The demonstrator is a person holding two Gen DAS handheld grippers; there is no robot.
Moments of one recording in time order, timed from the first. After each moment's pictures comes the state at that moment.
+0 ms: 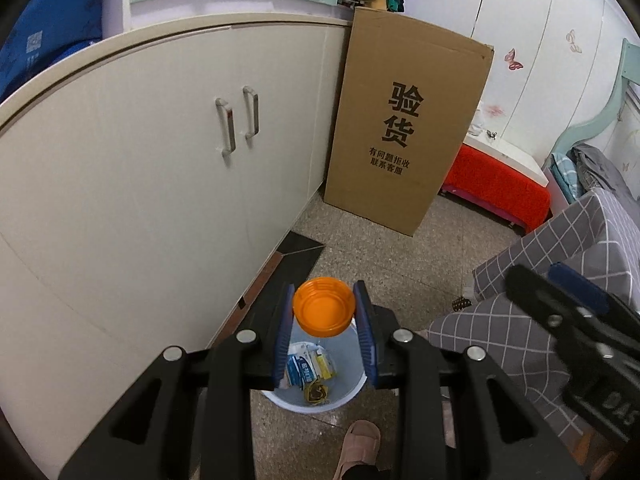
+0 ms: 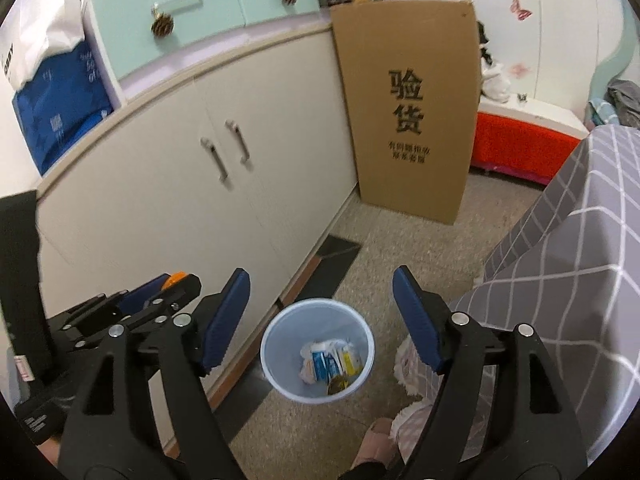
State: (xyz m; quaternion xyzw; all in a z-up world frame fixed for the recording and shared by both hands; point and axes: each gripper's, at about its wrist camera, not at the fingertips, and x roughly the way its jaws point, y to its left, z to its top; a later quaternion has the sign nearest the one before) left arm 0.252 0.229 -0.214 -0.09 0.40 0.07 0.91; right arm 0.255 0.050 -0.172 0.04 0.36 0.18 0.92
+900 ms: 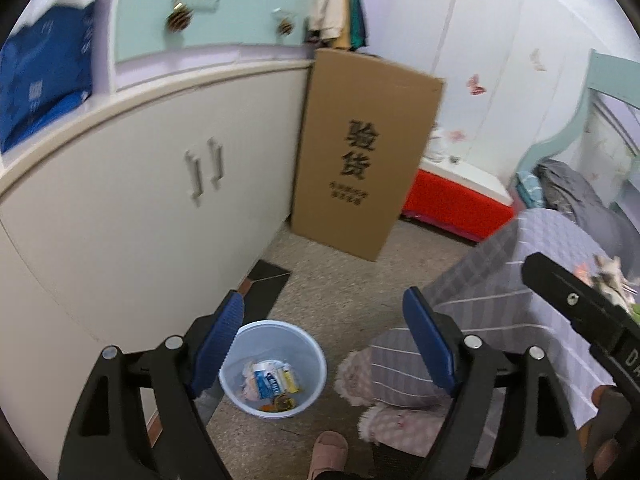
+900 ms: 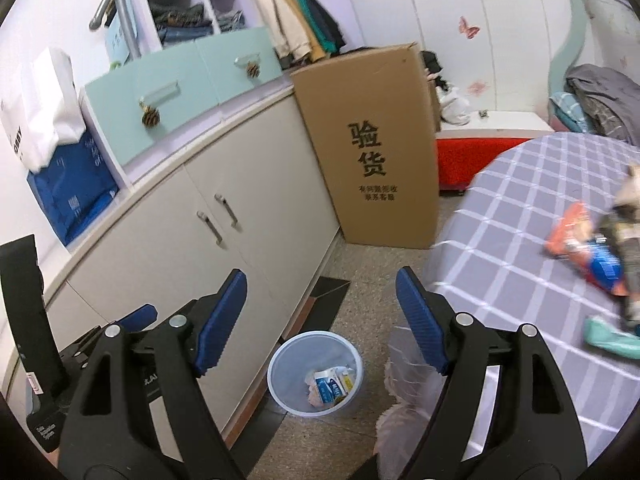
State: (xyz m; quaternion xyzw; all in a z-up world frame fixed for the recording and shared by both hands) left arm 0.204 0.167 -0.138 -0.09 0.35 0.03 0.93; right arm 0.202 -0.042 -0.102 0.11 0.30 0.14 0.94
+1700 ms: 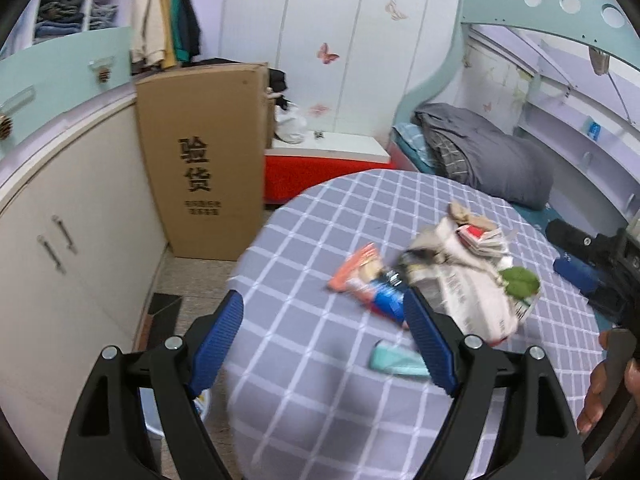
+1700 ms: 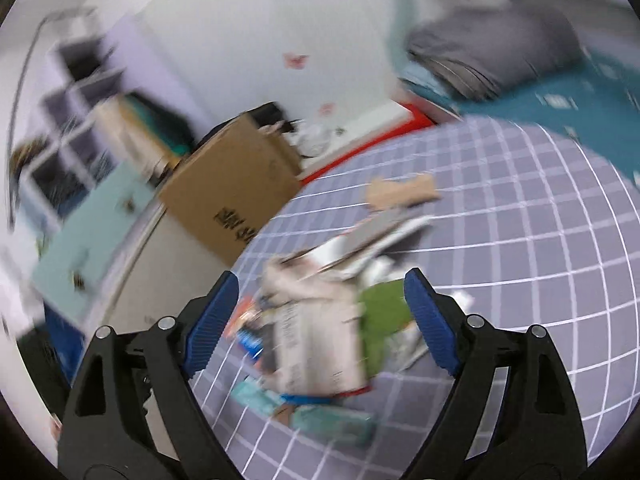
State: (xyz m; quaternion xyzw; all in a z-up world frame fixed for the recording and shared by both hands) left arm 0.220 -0.080 -0.084 -0.01 0.35 -0.17 0.92; right arm 0.149 -0.363 -0.069 0.32 0.27 -0.04 0.91
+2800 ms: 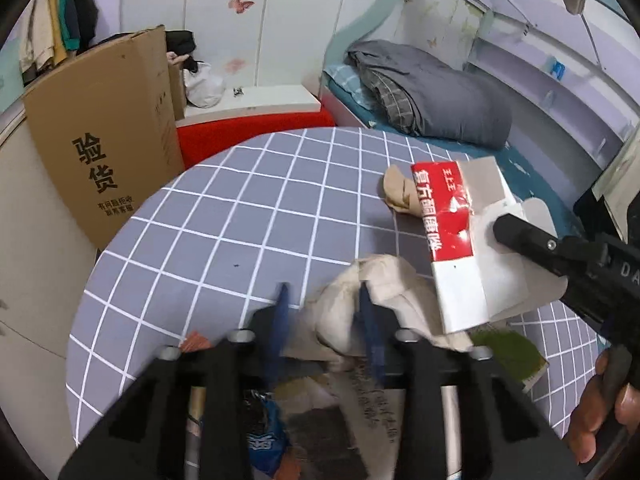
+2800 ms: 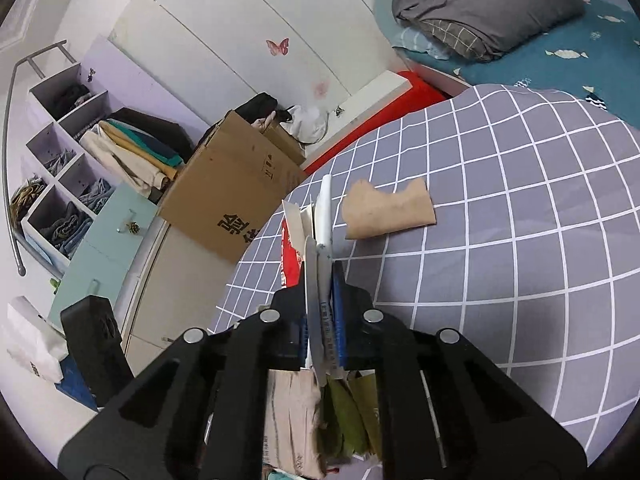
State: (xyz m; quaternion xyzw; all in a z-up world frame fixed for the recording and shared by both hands) left arm 0.317 -0.215 -0.122 0.05 0.43 -0.27 0.86; right arm 0.211 -0.408 -0.092 0.36 0.30 0.00 0.88
